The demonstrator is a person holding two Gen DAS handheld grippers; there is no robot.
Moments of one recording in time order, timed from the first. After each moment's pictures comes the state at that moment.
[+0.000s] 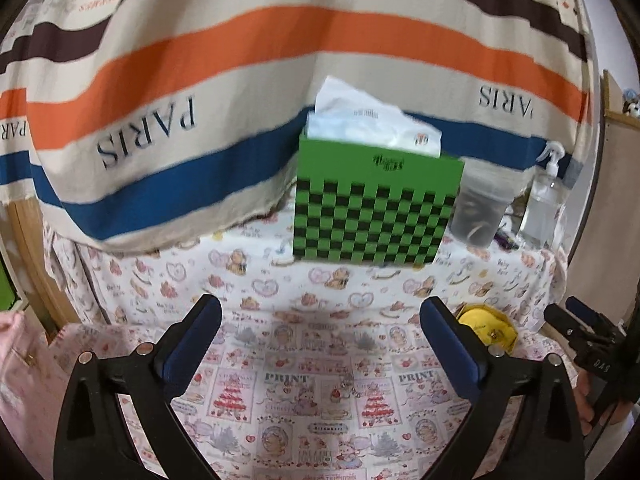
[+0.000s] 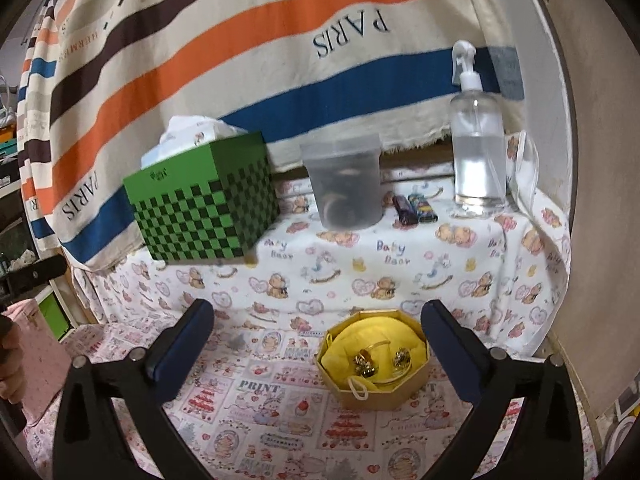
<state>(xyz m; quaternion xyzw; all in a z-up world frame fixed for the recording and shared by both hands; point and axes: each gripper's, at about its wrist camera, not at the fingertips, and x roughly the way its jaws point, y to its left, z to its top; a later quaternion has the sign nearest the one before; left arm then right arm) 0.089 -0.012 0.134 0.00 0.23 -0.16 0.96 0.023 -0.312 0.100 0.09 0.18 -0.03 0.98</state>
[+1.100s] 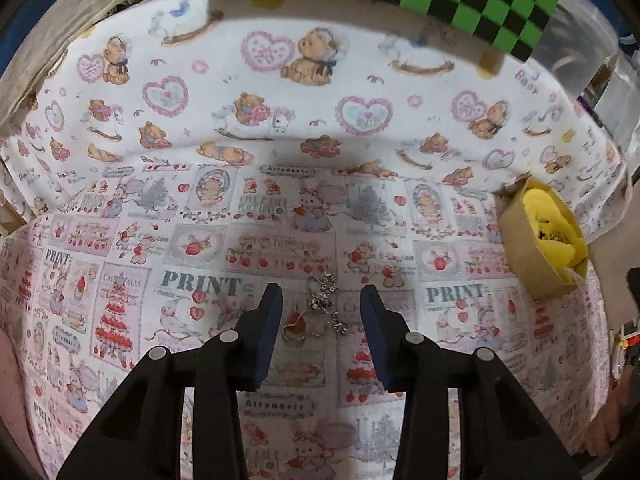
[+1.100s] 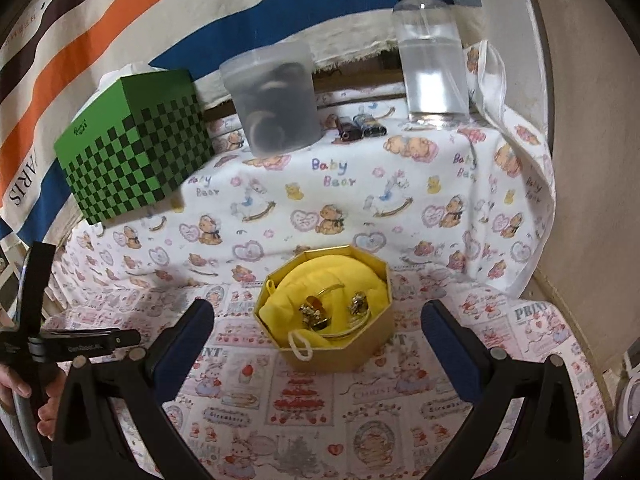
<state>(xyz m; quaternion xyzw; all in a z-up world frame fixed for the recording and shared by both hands) 0.186 -0.088 -0.007 0.03 0.50 -0.14 0.85 0.041 -0.343 0.050 0.12 0.27 -0.09 0.95</state>
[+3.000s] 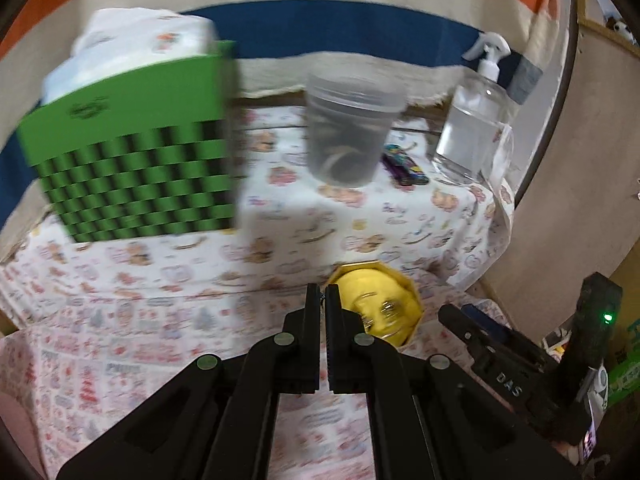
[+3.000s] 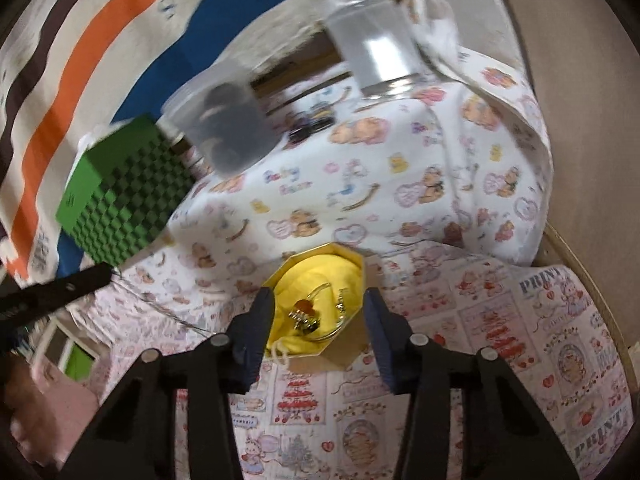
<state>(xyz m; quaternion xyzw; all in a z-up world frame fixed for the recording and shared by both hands) 0.121 -0.215 0.122 0.06 0.37 -0.27 0.89 0.037 -0.407 0.047 0.27 0.28 -0.06 0.92</state>
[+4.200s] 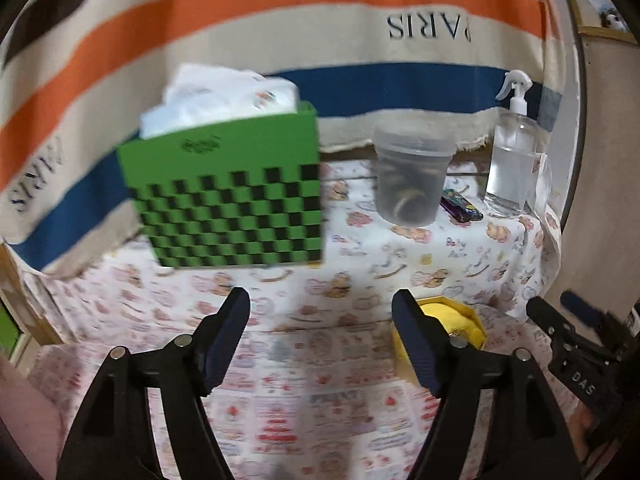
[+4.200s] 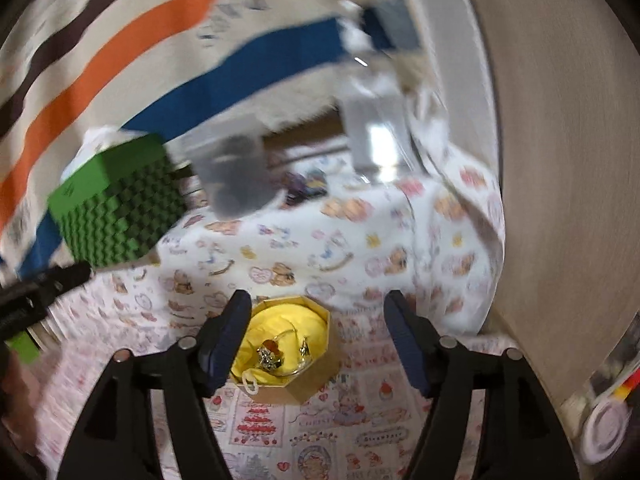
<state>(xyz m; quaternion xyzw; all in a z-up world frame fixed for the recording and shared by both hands) 0.088 -0.161 0.125 0.07 0.24 -0.17 0.95 0.017 -0.380 0.081 0.11 0.21 -0.13 0.96</state>
